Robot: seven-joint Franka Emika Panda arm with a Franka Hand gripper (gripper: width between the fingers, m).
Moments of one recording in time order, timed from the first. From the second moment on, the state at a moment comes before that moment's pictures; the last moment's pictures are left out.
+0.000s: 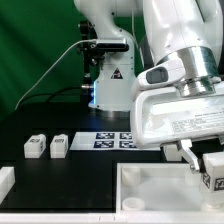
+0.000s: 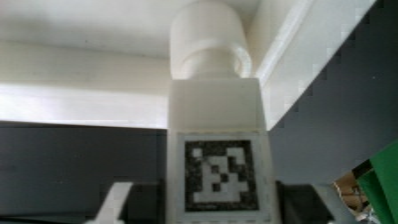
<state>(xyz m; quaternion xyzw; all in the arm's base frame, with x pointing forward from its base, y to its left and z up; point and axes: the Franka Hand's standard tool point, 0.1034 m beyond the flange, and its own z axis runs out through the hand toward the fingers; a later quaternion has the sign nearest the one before) 0.625 0.114 0.080 -0.95 -0.09 -0.30 0.06</state>
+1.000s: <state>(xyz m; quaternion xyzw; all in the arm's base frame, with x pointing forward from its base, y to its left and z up) 0.624 0.114 0.078 -0.95 -0.09 -0.30 0.06</state>
